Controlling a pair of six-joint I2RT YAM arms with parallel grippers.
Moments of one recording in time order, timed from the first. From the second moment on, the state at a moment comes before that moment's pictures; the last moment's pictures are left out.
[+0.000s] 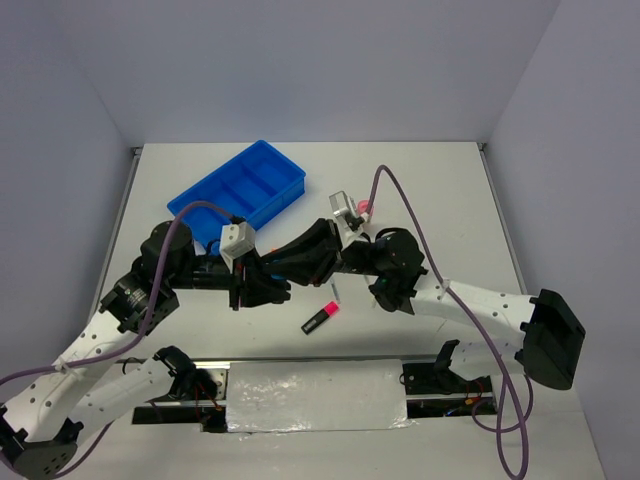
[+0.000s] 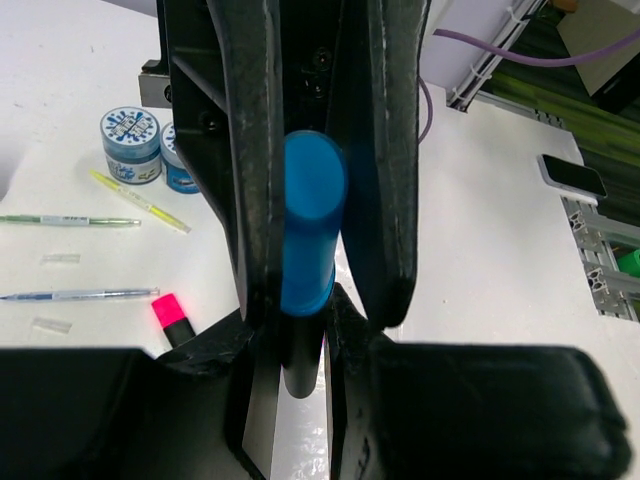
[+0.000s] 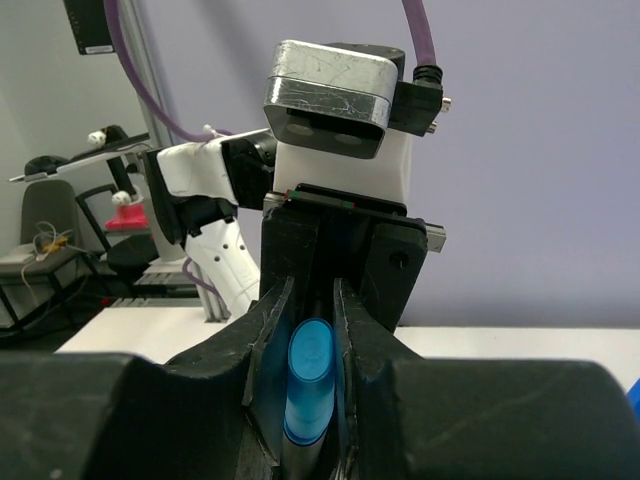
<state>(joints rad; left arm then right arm) -0.63 0.76 0.92 -0.31 0.85 -0.16 0.99 1.26 0.80 0.98 -0.61 0.45</state>
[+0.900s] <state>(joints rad) -0.55 0.75 0.92 -0.34 0.86 -0.13 0.98 1.29 0.80 0.98 -0.57 0.53</state>
